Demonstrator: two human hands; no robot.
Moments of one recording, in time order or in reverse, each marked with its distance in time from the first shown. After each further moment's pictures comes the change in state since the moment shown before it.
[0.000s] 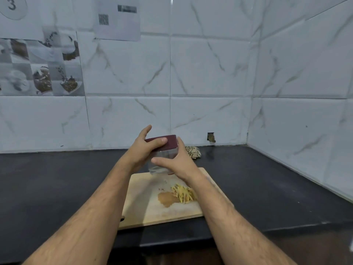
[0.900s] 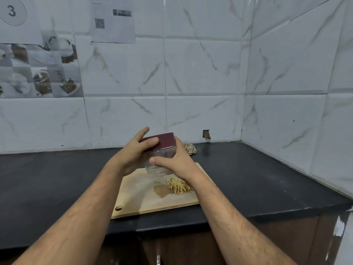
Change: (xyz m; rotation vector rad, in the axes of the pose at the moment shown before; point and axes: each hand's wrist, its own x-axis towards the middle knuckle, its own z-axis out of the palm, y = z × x) left_hand -0.046 0.016 0.011 -0.065 -0.072 -0.055; right_hand -0.040 -0.011 -0.011 -0.038 0.011 -0.087
